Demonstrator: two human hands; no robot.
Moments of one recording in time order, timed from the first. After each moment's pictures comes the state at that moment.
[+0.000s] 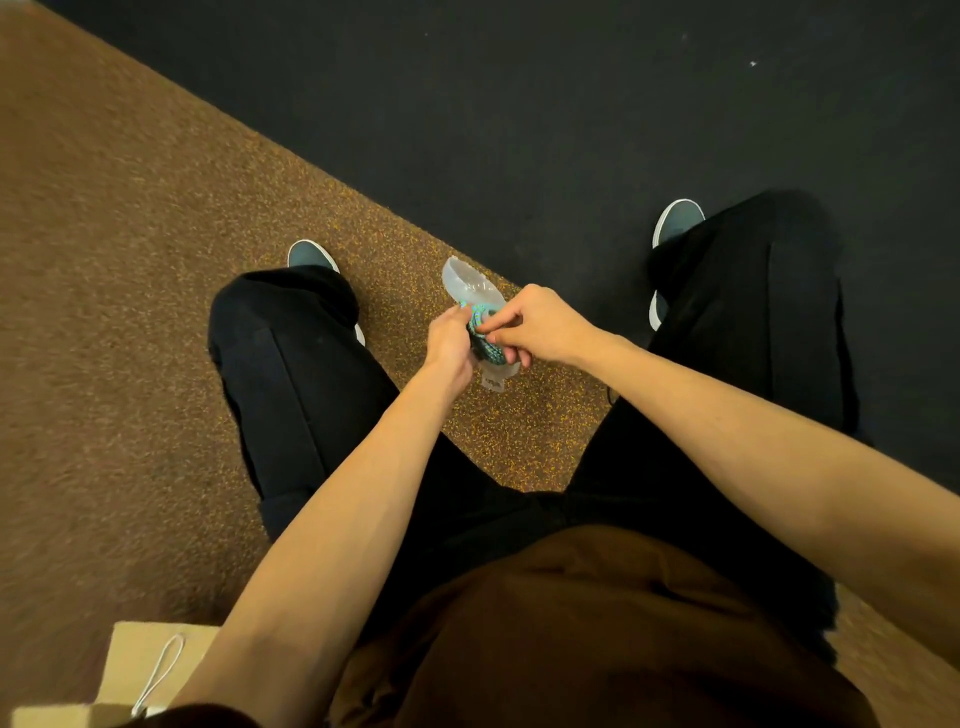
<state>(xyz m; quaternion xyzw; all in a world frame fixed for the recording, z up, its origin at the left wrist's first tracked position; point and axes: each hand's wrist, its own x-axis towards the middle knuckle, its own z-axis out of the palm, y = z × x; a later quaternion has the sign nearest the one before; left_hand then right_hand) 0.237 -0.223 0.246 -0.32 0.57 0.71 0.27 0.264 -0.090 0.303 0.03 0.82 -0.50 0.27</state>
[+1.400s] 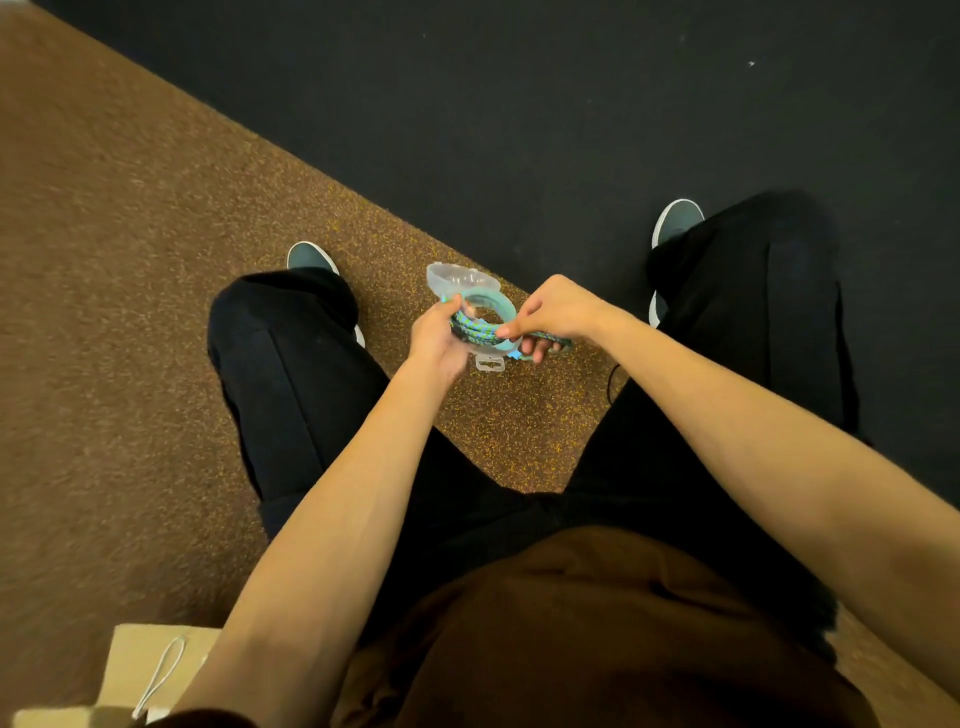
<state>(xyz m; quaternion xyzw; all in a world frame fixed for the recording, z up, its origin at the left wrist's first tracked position) 0.225 -0.230 0.255 -0.38 0.47 0.75 0.26 0.250 -0.067 0.297 0.15 0.76 -0.51 0.37</state>
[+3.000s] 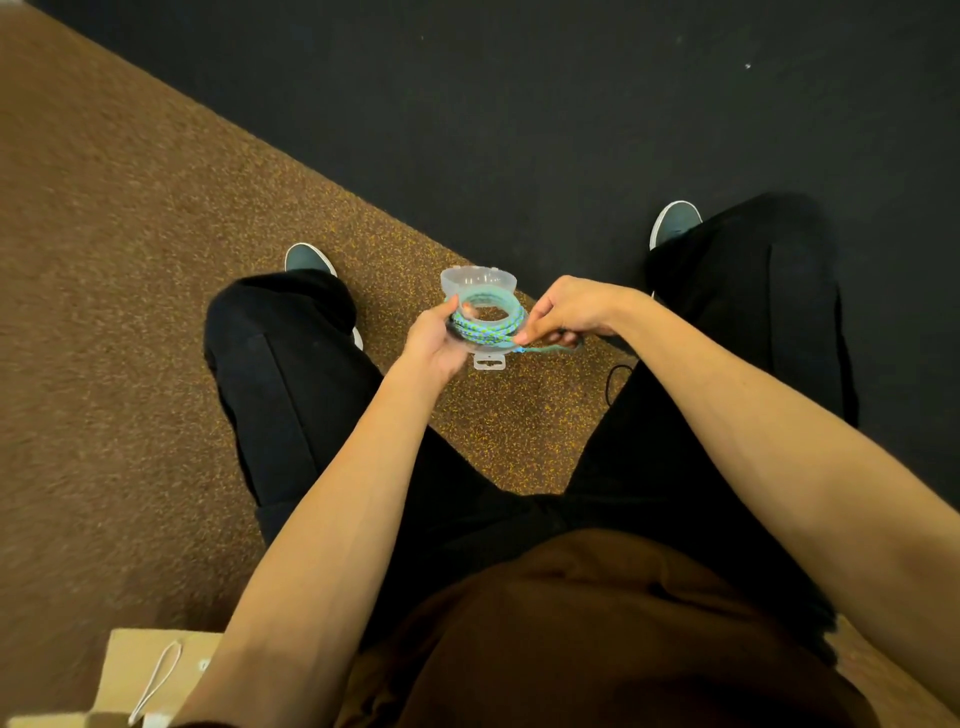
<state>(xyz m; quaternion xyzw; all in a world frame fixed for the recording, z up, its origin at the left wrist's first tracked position) 0.221 -0.232 0.266 -0.38 0.40 0.77 0.33 0.239 -0.043 0.287 0.12 0.72 -0.51 0.45</state>
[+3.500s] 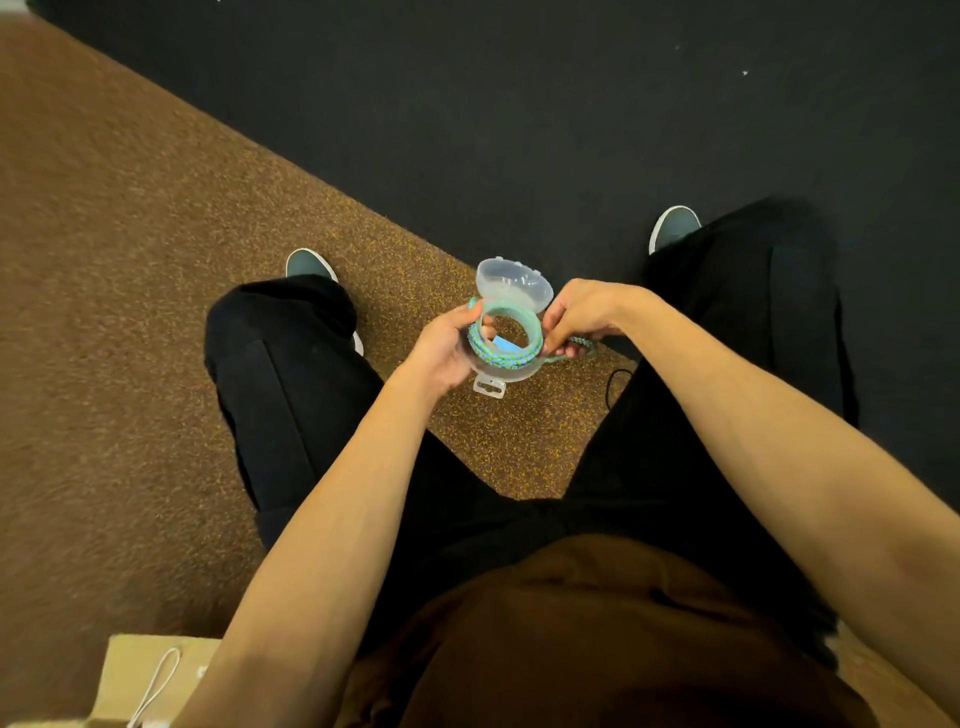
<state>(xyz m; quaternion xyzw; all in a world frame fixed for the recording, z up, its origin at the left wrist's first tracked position) 0.229 -0.232 0.278 -0.27 0.46 0.75 0.39 0.235 -0.031 0.285 0.15 0.73 -0.46 0.48</state>
